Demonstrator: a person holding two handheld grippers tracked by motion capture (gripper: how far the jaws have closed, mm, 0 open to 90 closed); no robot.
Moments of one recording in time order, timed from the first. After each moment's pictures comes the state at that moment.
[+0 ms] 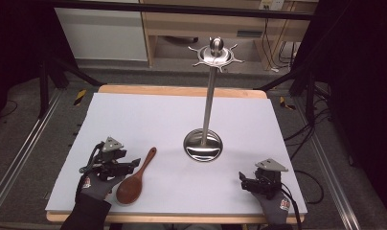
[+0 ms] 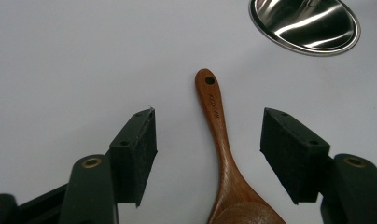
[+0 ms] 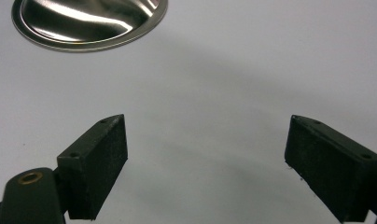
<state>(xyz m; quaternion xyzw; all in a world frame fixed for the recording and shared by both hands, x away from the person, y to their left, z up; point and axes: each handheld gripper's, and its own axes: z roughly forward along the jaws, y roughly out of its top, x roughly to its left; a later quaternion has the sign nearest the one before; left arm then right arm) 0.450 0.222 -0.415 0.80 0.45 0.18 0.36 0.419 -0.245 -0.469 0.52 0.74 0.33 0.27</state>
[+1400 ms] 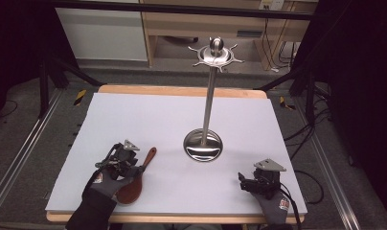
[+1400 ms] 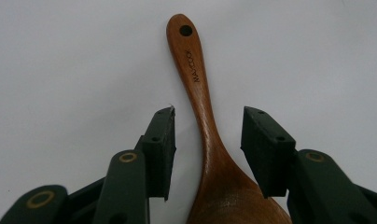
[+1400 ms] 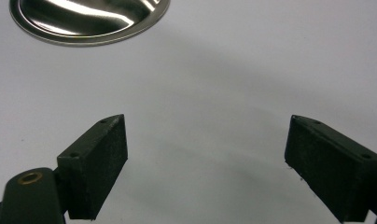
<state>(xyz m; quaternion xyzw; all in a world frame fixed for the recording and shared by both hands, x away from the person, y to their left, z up) 0.466 0.196 -0.434 0.85 0.43 0.12 0.27 0.419 -0.243 -0.470 0.51 0.75 0.32 0.27</state>
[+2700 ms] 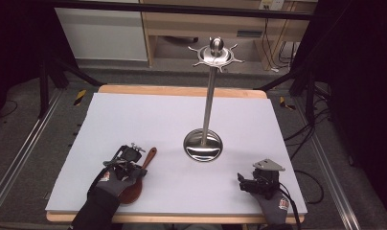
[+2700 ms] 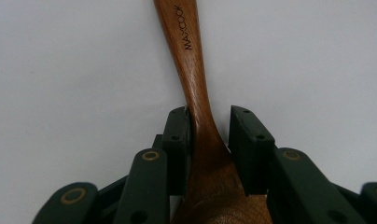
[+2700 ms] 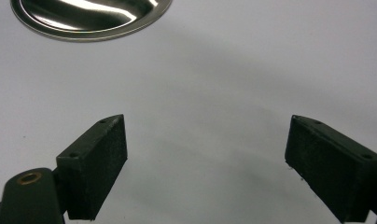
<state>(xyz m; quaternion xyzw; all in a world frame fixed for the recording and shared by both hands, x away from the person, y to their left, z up) 0.477 0.184 -0.451 0.86 0.46 0.07 0.20 0.420 -0.241 -0.472 0.51 0.75 0.32 0.26</state>
